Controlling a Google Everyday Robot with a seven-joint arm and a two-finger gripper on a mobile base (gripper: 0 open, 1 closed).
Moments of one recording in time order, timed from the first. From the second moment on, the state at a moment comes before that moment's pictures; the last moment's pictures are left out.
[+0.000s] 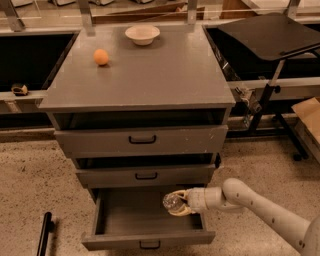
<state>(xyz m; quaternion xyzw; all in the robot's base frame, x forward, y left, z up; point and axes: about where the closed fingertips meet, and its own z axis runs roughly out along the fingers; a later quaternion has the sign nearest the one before) 0.535 -0.060 0.381 -0.65 0.54 0.29 0.45</state>
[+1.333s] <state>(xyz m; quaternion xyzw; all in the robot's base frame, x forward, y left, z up) 0.552 -0.055 0.248 -0.62 0.59 0.29 0.43</state>
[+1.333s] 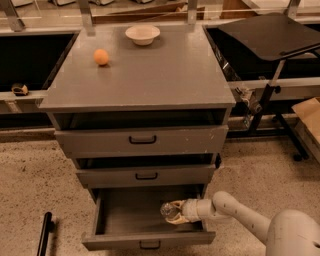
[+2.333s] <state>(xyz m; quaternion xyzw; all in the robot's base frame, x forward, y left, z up) 0.553 -0.056 0.244 -0.62 0.60 0.29 0.43</state>
